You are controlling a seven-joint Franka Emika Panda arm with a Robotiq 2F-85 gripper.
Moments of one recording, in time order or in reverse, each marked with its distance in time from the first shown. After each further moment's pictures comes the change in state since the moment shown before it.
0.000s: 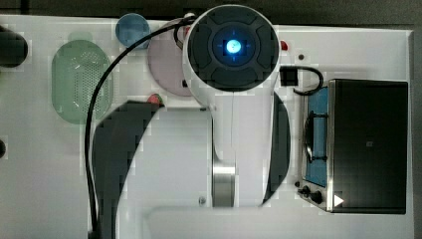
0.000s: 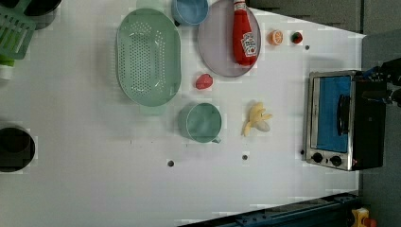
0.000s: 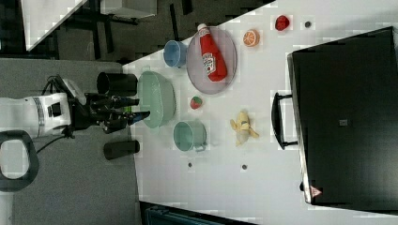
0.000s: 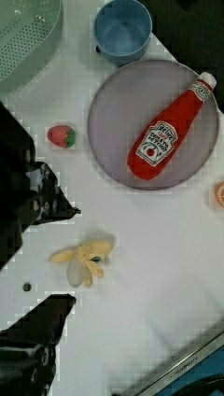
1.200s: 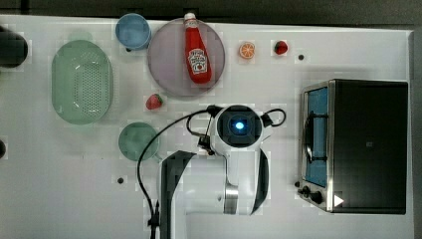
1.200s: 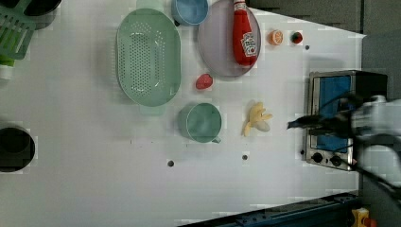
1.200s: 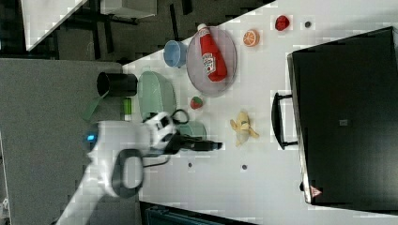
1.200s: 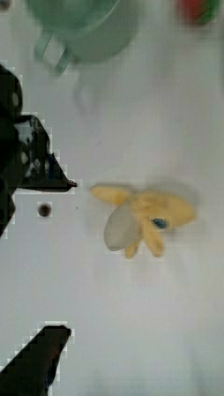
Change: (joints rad) arm -0.037 0.020 -0.026 -0.584 -0.005 0.435 -0.564
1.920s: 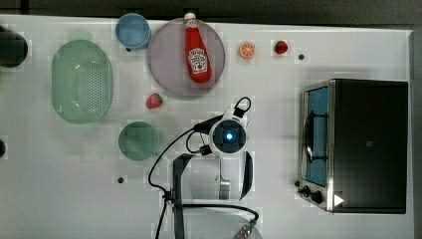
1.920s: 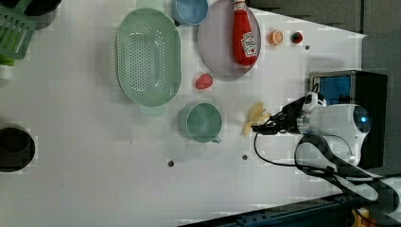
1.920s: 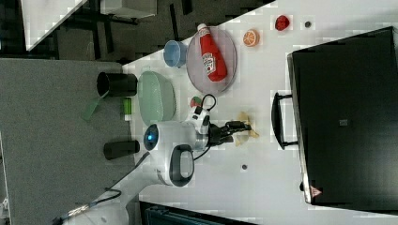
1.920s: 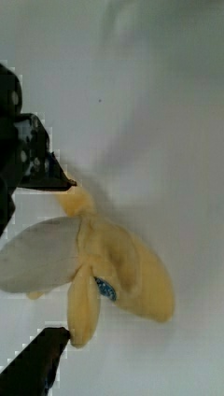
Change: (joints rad) arm 0.001 0.350 -0.002 -0.074 -0.004 0.512 -0.554
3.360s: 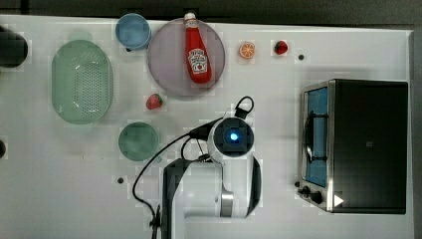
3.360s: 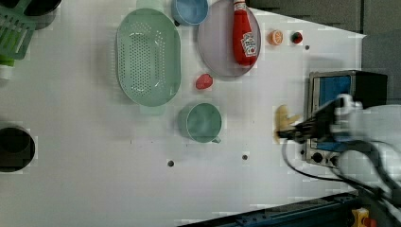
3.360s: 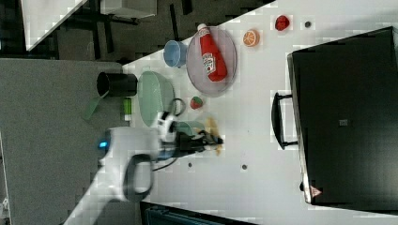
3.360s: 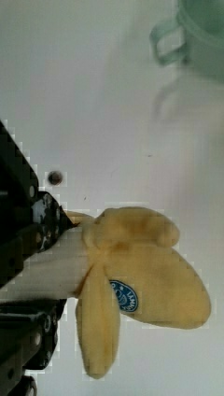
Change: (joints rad) arm 0.017 -0.378 -0.010 0.014 0.005 -0.439 -0.049
